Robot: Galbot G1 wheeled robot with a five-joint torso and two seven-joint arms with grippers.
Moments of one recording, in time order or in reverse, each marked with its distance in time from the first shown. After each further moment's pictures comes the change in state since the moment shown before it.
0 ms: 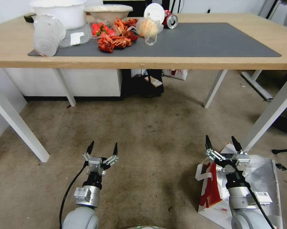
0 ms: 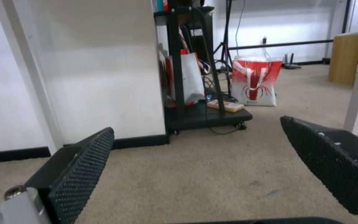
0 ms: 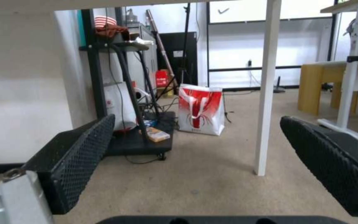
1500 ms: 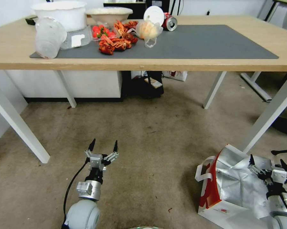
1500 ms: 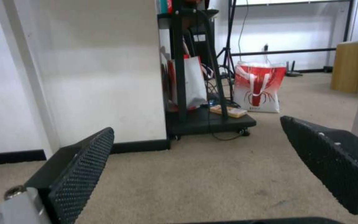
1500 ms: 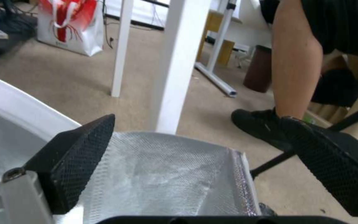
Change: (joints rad) left arm -0.101 0.021 0.008 0.122 -0.057 -0.038 0.005; right arm 0.156 -0.112 0.289 -0.457 -0.134 -0.052 0.089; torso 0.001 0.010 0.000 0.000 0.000
